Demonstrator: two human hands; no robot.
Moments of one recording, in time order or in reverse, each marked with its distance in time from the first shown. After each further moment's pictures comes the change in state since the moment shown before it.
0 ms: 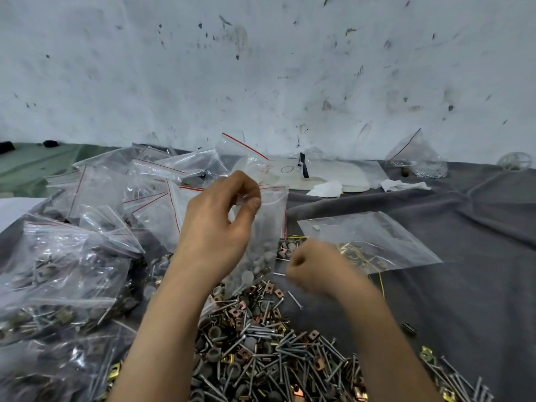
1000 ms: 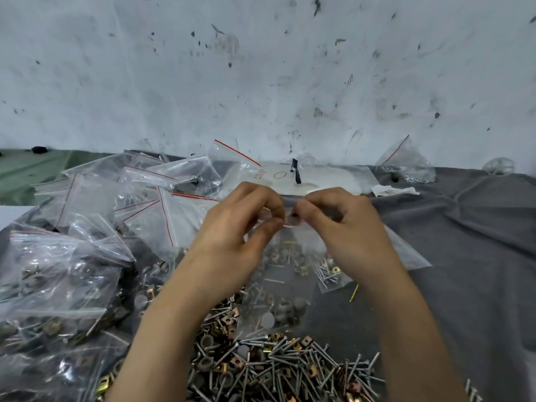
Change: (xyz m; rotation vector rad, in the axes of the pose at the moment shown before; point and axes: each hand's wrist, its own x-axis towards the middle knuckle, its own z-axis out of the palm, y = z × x) left_hand -0.003 0.017 0.002 -0.162 -0.212 0.183; right_hand -0.035 -0.005 -0.048 0.570 0.545 -0.366
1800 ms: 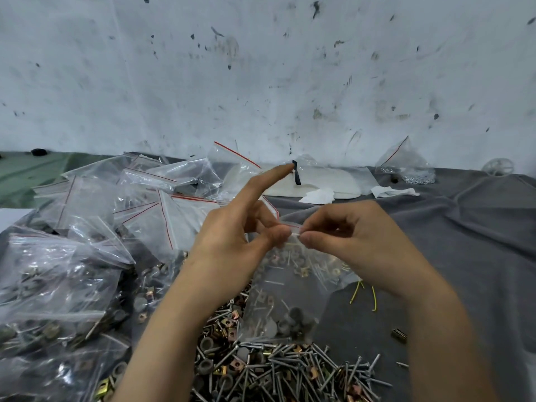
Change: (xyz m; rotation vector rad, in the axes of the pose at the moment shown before) left_hand -0.002 0.000 0.002 -0.211 -0.005 -0.084; right_hand -0.004 0.004 -0.025 -0.019 -0.266 -0.042
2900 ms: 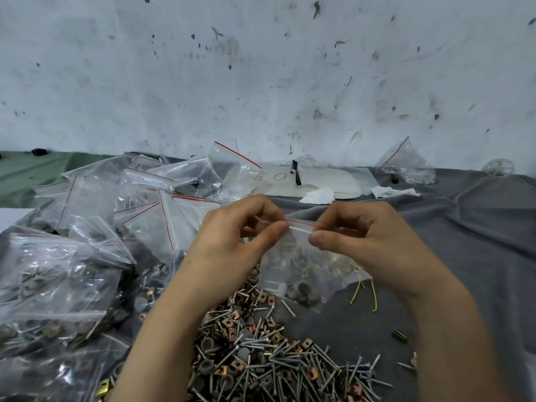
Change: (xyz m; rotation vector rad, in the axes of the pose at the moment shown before) left_hand 0.002 -0.009 0.000 -0.011 0.005 -0.083; right_hand -0.005 0.002 -0.005 0.200 -0.024 -0.023
